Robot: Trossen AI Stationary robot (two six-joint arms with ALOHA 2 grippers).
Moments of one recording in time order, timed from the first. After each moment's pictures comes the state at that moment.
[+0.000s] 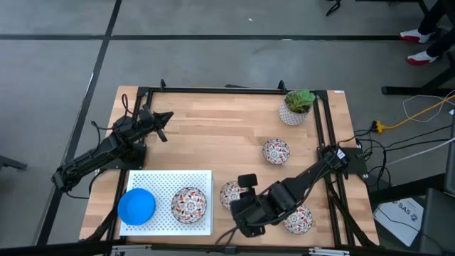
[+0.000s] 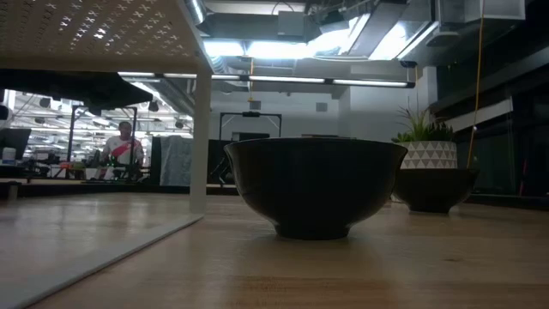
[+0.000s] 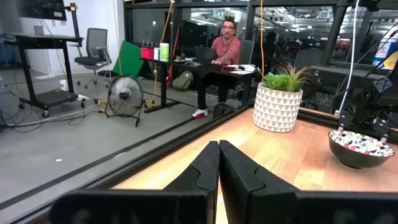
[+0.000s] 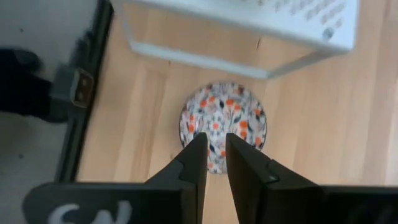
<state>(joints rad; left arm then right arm) 0.62 0.00 0.01 0.02 -0.02 -0.09 0.60 2.08 2.29 -1.36 0.34 0.32</state>
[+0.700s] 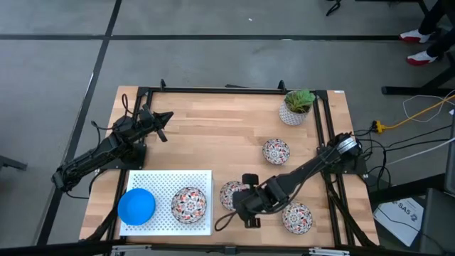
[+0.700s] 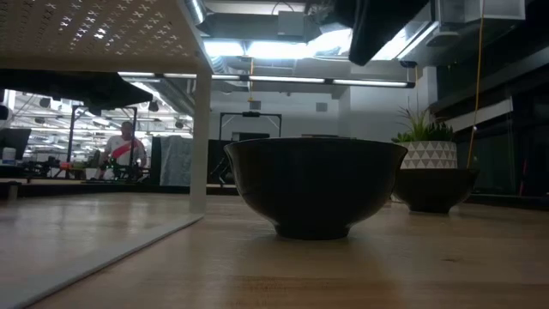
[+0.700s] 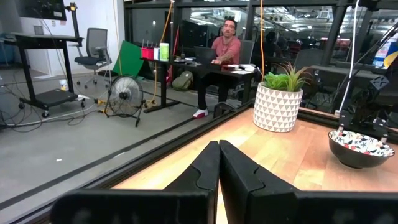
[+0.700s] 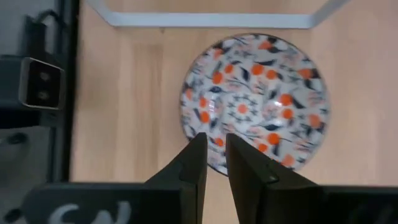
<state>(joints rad) 0.62 0.00 0.01 0.02 -0.02 -0.09 0.53 1.90 1.63 -0.83 0.21 0.46</state>
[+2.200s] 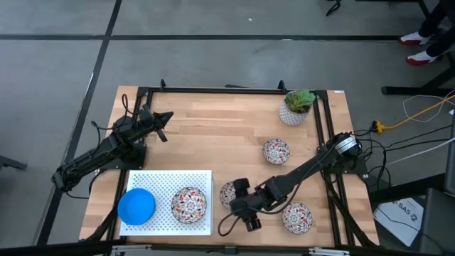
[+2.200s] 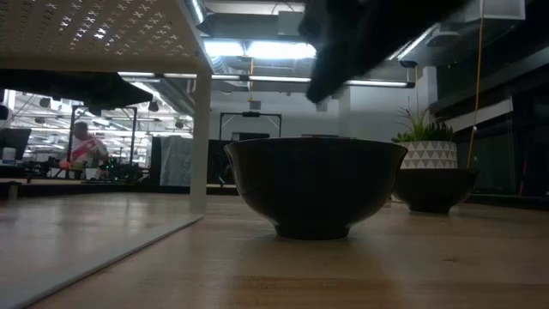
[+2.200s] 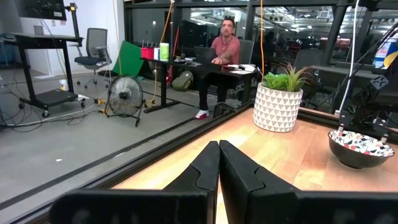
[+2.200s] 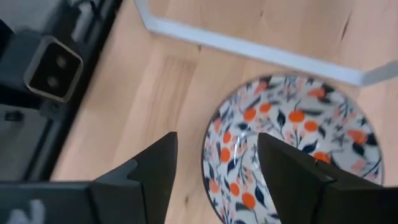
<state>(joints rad) 0.62 0.00 0.01 0.02 -0.02 -0.09 0.52 1.90 1.46 -0.51 0.16 0.18</state>
